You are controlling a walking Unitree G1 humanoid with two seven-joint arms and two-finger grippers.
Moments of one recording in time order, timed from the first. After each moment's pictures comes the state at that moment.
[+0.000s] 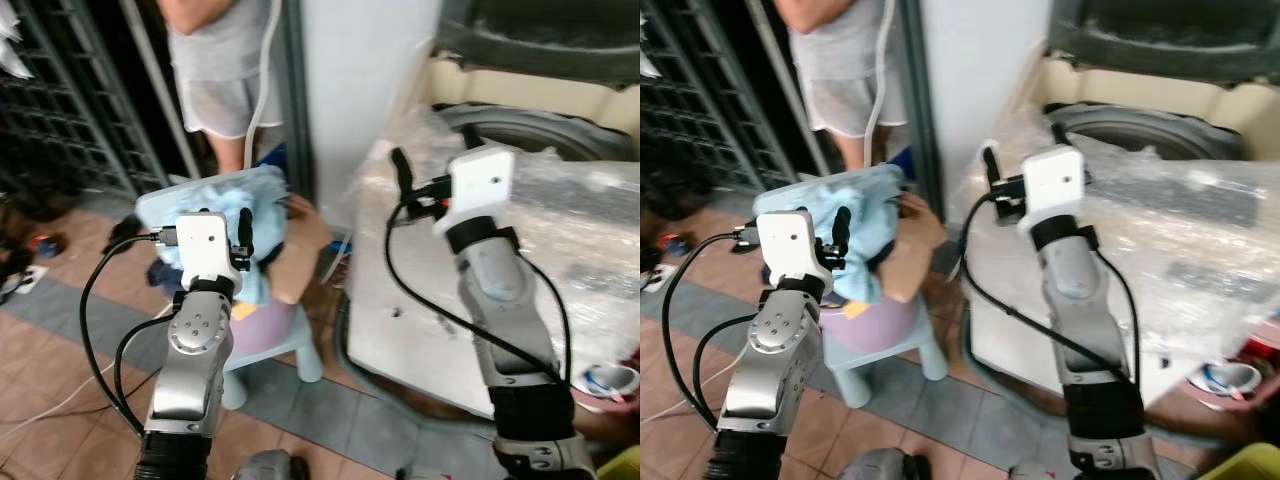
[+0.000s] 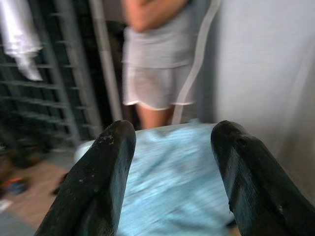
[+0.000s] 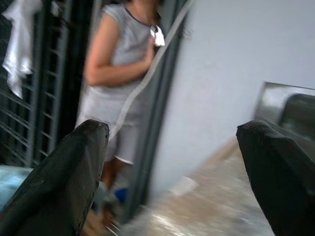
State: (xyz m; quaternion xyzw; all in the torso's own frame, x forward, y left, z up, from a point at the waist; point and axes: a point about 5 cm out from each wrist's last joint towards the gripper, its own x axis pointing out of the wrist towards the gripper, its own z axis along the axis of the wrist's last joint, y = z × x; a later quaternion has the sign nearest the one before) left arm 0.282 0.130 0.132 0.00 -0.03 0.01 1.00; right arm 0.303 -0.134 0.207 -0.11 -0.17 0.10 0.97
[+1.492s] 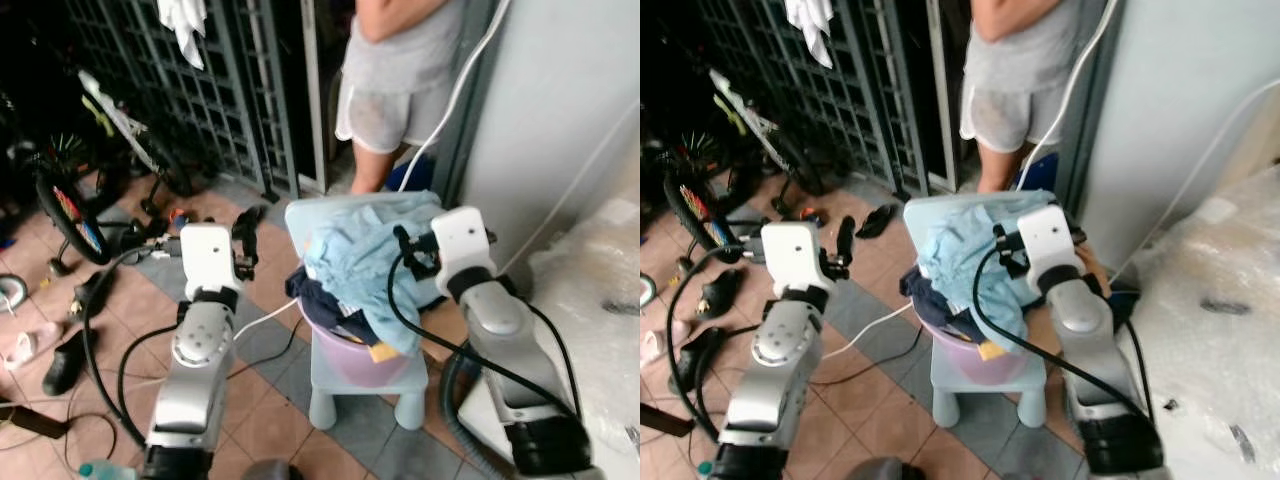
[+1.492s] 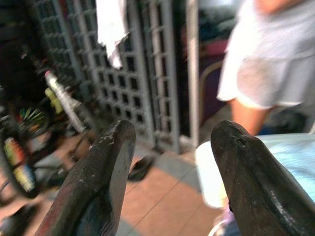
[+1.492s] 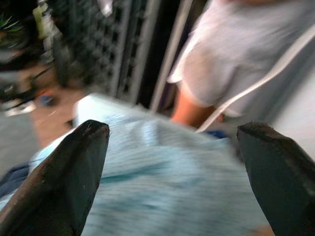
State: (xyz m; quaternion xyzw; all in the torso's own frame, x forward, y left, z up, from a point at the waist) left arm 0.273 0.137 0.125 0.01 -0.02 0.02 1.00; right arm 0.294 -0.140 0.125 -0.17 0.04 0.12 0.98
